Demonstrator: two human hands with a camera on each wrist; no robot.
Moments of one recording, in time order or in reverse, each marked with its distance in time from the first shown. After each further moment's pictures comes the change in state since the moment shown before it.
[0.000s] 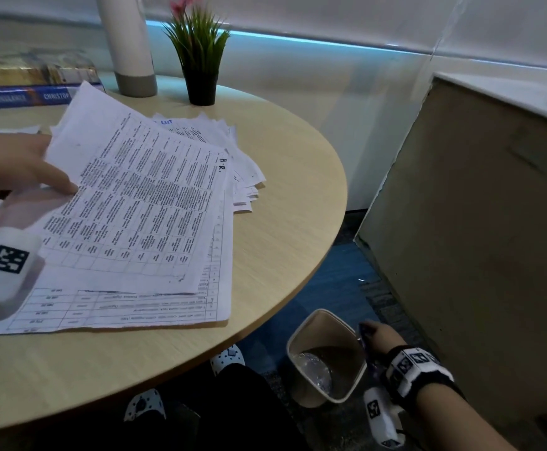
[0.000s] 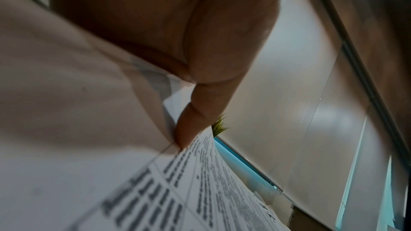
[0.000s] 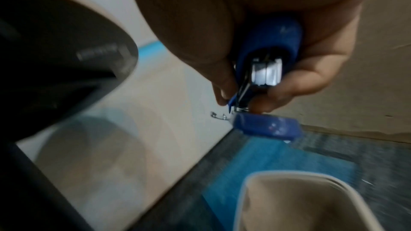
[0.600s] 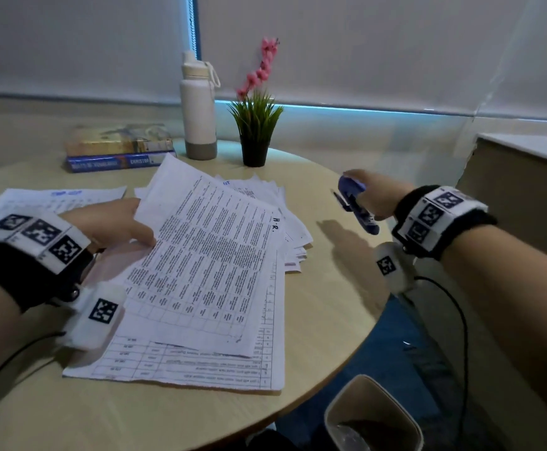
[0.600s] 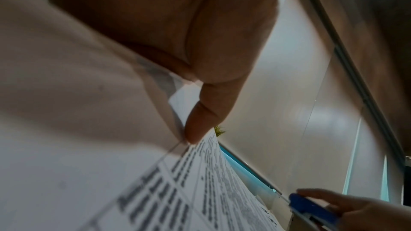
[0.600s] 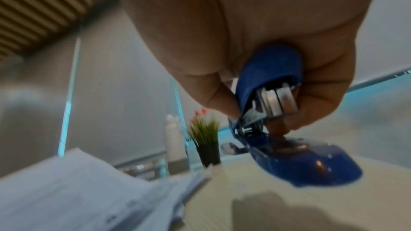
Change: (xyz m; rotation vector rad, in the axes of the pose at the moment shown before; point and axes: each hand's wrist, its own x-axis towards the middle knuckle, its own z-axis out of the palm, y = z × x) left_hand -0.018 0.014 -0.009 -0.073 -0.063 -0.011; right_hand -0.084 -0.311 -0.216 -0.133 0.291 -0.666
